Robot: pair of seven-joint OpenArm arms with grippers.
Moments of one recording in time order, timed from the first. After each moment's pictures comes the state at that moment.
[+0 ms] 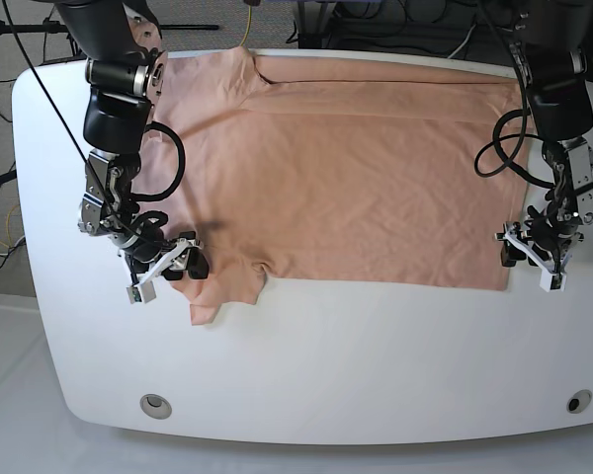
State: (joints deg) left arm -18.8 -23.5 -14.7 50.4 -12.8 -27.3 28.2; right arm 22.7 11.0 16.8 46.2 16.0 38.8 -30.6
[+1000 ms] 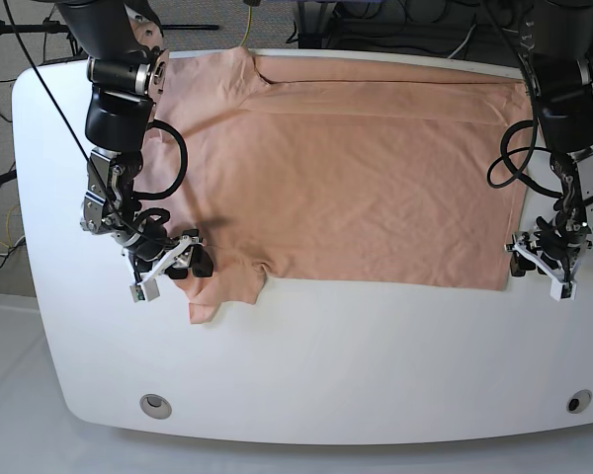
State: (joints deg) left arm -22.1 -25.1 -14.5 46.5 -13.2 -27.3 27.3; right arm 22.4 10.9 16.8 46.2 16.4 39.1 -30.3
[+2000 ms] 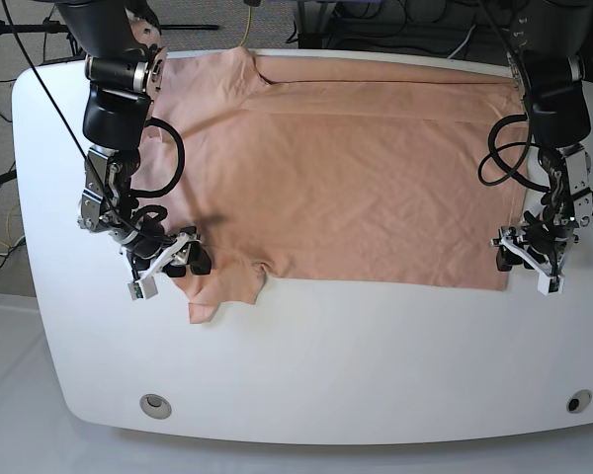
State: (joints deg) left arm -20.9 -22.6 -14.8 46.3 -13.4 -27.7 26.5; right arm 21.9 11.5 16.5 46.8 16.6 39.8 -30.2
